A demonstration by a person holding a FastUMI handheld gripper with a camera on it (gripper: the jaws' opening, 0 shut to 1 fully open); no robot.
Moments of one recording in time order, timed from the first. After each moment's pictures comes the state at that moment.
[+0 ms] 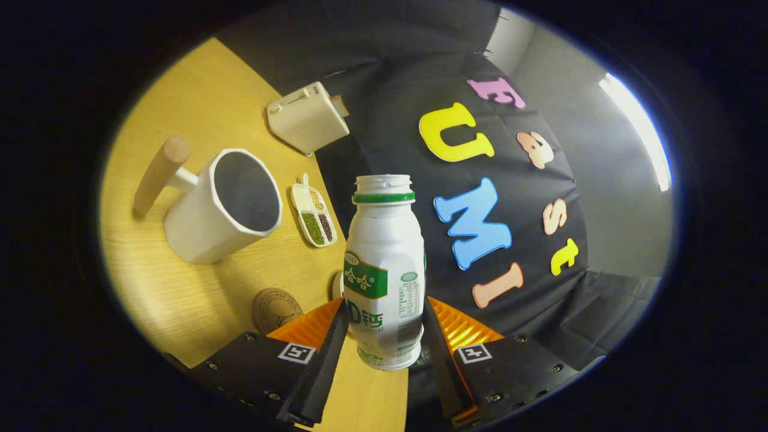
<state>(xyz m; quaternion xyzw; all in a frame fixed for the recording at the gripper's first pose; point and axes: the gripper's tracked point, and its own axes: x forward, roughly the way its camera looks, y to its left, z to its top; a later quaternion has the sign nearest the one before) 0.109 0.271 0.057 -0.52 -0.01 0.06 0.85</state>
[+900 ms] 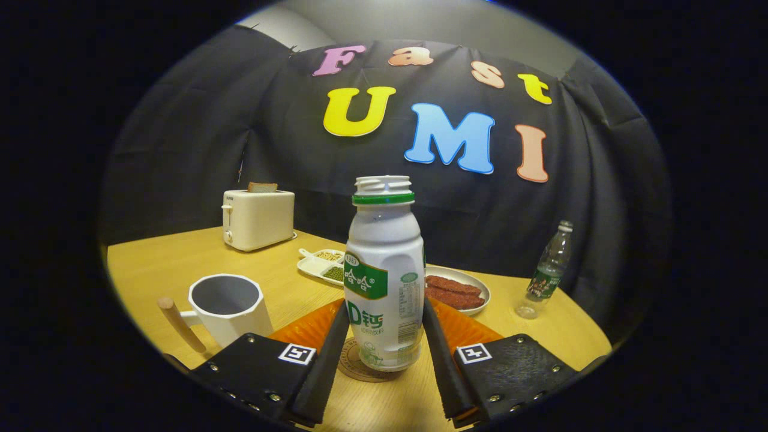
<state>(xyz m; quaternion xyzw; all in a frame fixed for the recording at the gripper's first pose) 0.125 0.278 0.014 -0.06 0.06 0.15 0.99</state>
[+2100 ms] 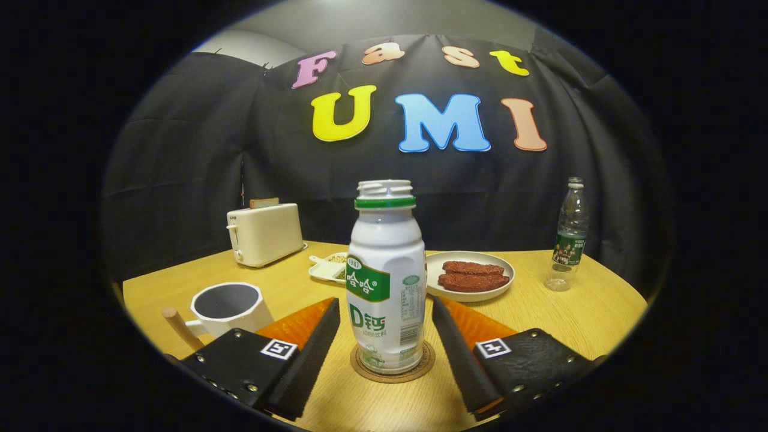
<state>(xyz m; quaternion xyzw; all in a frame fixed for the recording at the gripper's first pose) 0.127 0.287 0.009 0.00 0.06 0.17 0.98</state>
